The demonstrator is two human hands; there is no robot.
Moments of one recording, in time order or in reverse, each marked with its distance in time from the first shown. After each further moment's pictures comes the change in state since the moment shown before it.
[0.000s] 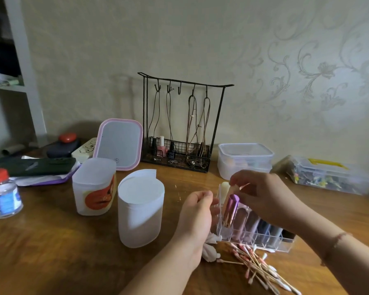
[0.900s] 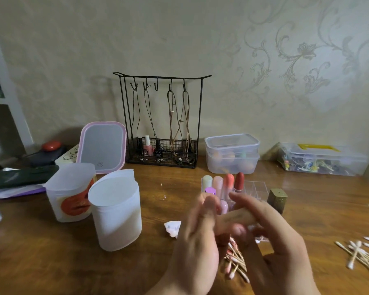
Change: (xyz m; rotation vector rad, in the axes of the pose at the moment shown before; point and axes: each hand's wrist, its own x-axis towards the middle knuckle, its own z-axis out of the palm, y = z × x) left_hand -0.069 0.010 0.034 -0.120 -0.224 0.320; right_hand -0.093 -0.008 0.036 0.433 0.607 -0.346
